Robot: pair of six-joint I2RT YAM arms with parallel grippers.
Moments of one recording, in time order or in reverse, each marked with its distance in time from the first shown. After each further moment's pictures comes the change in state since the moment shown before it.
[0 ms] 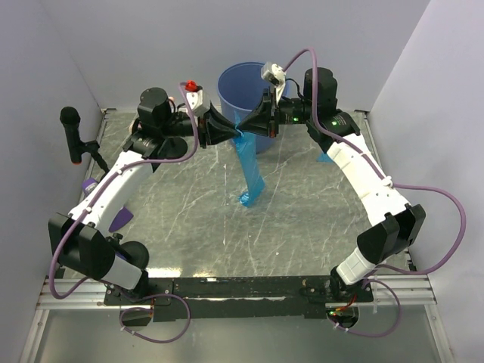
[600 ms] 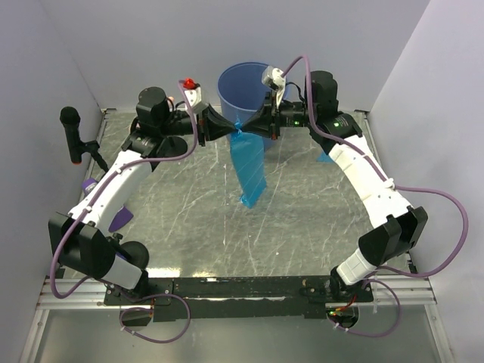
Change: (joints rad) left arm 0.018 0.004 0.001 -0.010 -0.040 0.000; right arm -0.013 -0.018 -0.018 -0.075 0.076 -0.116
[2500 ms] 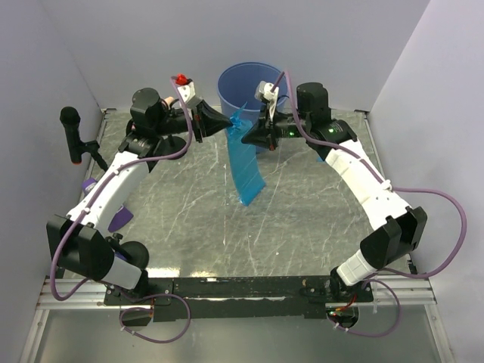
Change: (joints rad) left arm 0.027 -0.014 -0.029 0.073 -0.063 -0.078; right arm 0.029 -0.026 -0.086 -0.084 0.108 -0.113
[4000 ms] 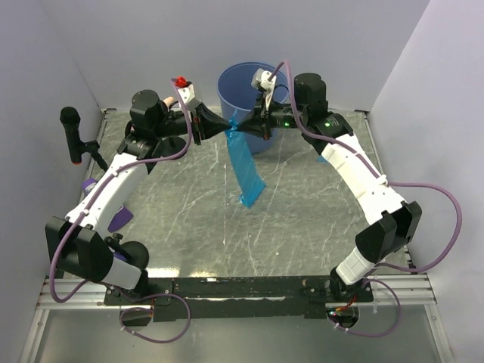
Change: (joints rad) left arm 0.007 -0.015 -0.022 -0.027 0.002 0.007; right arm 0.021 0.060 0.100 0.069 0.027 0.052
